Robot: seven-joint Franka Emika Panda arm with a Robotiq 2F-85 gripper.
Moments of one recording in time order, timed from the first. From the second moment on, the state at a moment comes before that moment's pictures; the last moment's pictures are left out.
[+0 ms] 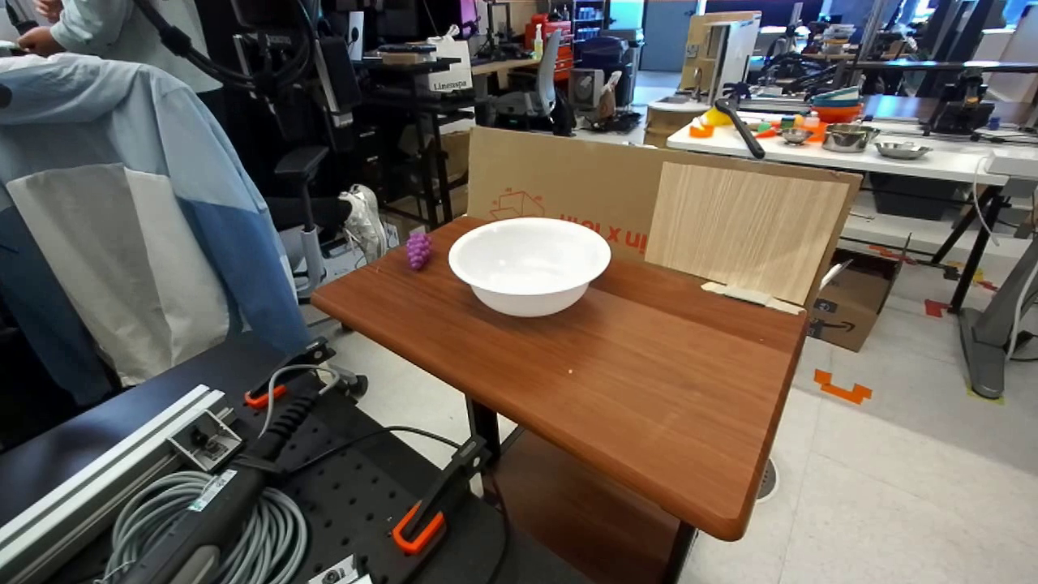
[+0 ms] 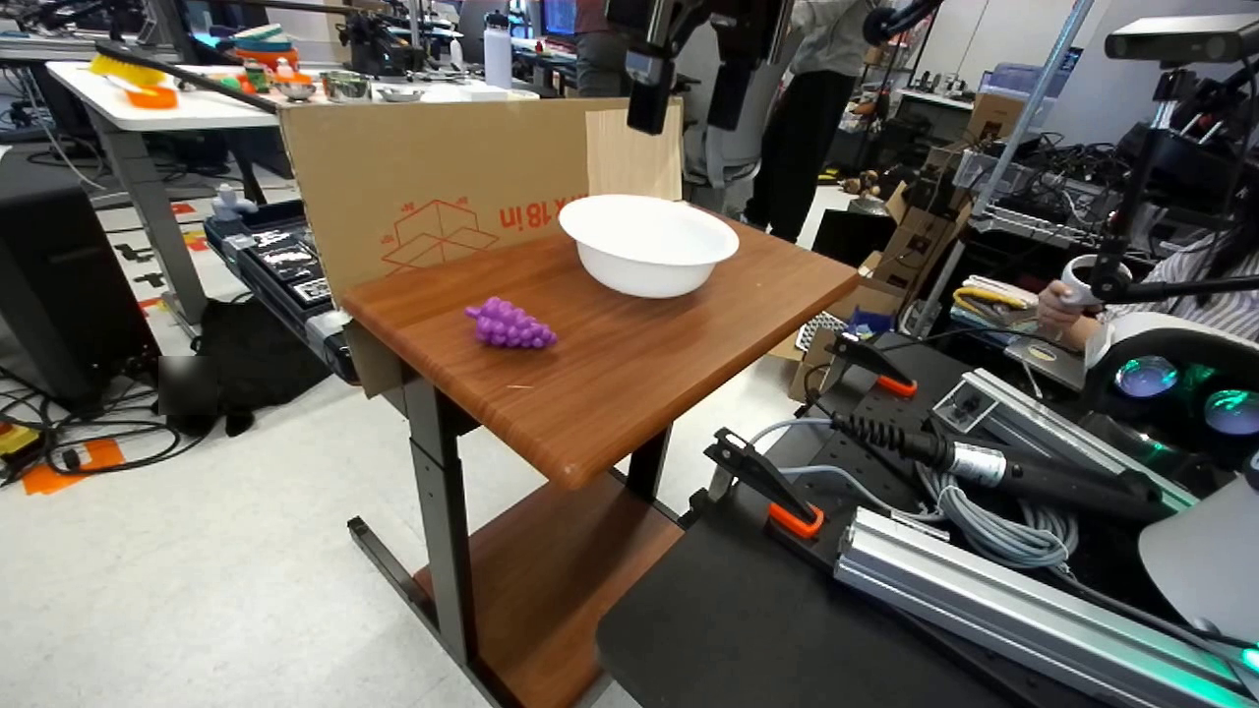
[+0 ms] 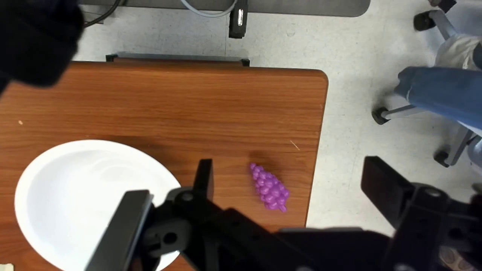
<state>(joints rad) 0.12 -0.22 0.23 -2.47 0.09 2.30 0.19</state>
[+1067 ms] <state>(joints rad) 0.12 0.18 0.18 -2.06 -0.14 1.94 -0.24</state>
